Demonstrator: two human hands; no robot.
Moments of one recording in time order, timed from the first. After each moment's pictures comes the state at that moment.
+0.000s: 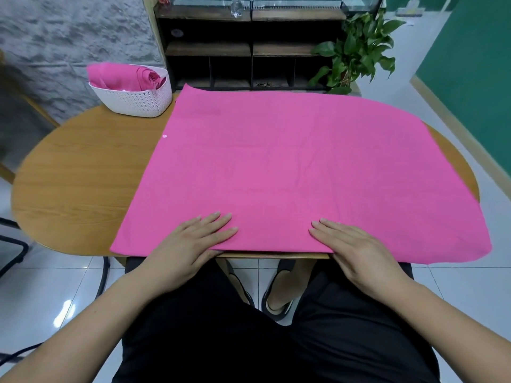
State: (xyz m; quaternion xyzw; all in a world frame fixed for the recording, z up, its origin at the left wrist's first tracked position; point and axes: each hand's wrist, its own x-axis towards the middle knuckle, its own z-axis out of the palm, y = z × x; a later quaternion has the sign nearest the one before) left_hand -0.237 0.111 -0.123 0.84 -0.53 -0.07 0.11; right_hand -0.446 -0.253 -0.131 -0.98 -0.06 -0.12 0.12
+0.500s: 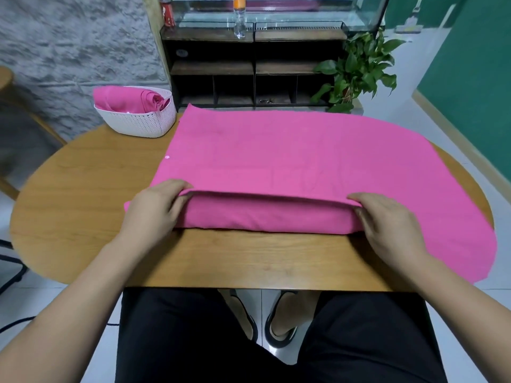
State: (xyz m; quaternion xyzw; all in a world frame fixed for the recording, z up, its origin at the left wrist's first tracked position) left_hand -0.137 0.095 -0.064 0.90 -0.36 0.15 0.22; right_hand -0.376 -0.311 -0.087 -0.96 0.11 -0.24 0.08
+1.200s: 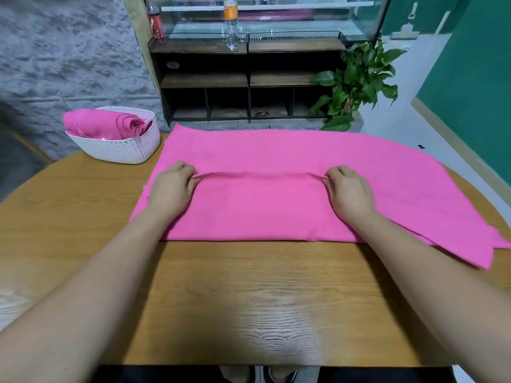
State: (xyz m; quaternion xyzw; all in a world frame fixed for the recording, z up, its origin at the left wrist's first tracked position) left_hand 0.035 -0.012 -0.111 0.93 -0.31 0.13 0.18; right_hand -0.179 -0.390 -0.123 -0.96 0.20 -0.20 0.06
